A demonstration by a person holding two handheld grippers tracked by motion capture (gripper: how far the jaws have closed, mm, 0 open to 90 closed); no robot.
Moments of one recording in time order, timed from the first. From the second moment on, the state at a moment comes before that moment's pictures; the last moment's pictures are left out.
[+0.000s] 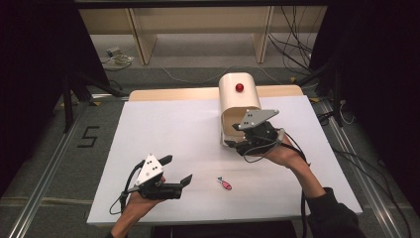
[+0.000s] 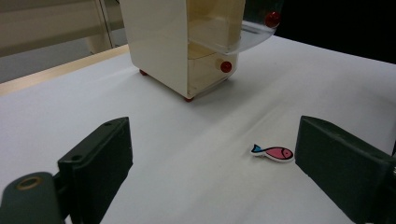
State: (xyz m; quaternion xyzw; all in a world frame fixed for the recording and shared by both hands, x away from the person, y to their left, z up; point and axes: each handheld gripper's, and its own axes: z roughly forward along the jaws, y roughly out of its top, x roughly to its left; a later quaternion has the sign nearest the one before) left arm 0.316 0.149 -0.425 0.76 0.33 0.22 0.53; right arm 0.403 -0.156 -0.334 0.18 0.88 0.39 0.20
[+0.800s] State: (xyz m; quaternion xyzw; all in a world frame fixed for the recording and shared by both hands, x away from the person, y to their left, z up) left arm 0.317 0.152 -0.424 0.75 0.34 0.23 0.53; right arm 0.385 -0.144 -0.336 0.15 0.89 0.40 0.19
